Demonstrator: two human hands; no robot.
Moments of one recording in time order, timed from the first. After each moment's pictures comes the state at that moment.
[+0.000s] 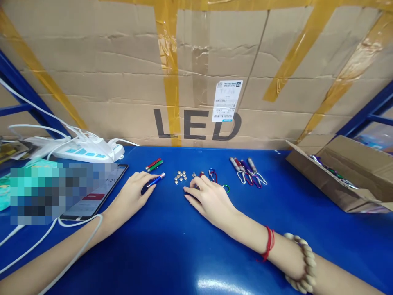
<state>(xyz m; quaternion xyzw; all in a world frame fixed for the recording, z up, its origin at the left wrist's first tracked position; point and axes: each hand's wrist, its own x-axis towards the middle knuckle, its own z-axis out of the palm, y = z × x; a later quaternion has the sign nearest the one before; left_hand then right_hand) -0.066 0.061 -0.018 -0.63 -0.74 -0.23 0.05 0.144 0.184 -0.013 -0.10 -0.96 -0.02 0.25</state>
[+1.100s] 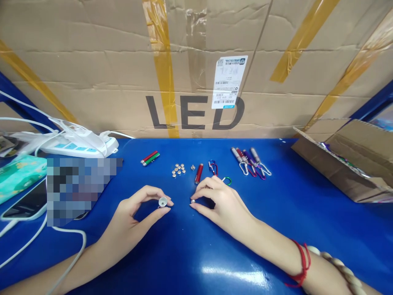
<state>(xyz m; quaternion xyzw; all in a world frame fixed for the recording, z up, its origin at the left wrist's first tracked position) -0.001 0.035 -0.001 -0.55 -0.63 -0.50 -0.23 0.173 0.180 -0.012 -0.13 -0.94 0.21 0.23</state>
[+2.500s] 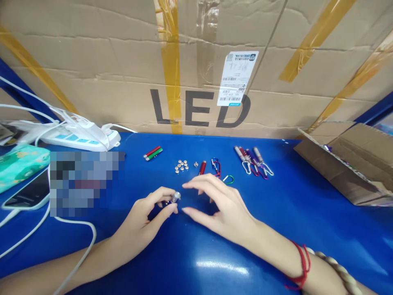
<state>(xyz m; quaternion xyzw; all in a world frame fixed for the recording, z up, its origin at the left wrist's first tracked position) 0.008 0.034 -0.009 -0.56 -0.64 -0.44 -0.27 0.171 0.163 0.002 -0.08 -0.93 0.19 0.29</state>
